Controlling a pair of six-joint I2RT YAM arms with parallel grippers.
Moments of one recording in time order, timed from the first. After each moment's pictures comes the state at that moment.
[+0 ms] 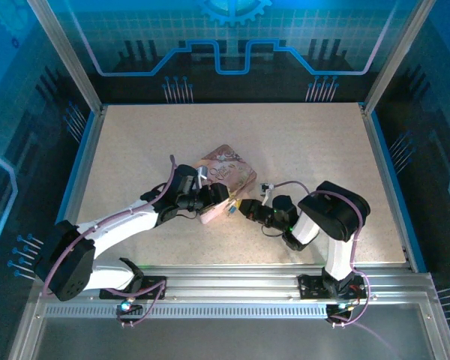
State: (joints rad) left arm -0.60 1.30 0.69 -0.07 0.32 -0.98; right arm 0.65 1.88 0.31 1.29 -0.29 1.08
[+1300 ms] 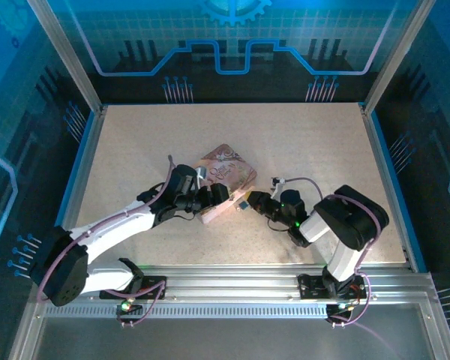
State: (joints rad) left arm -0.60 1.25 0.72 -0.19 0.29 -0.95; right arm 0.57 1.72 0.30 1.13 -0.26 1.10
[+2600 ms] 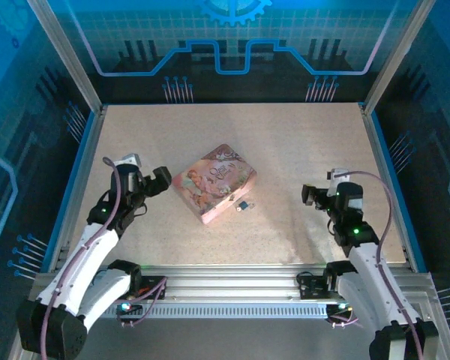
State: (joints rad) left arm -0.16 0.85 0.64 -0.40 -0.10 -0.56; right arm 0.06 0.68 0.38 -0.21 0.06 0.10
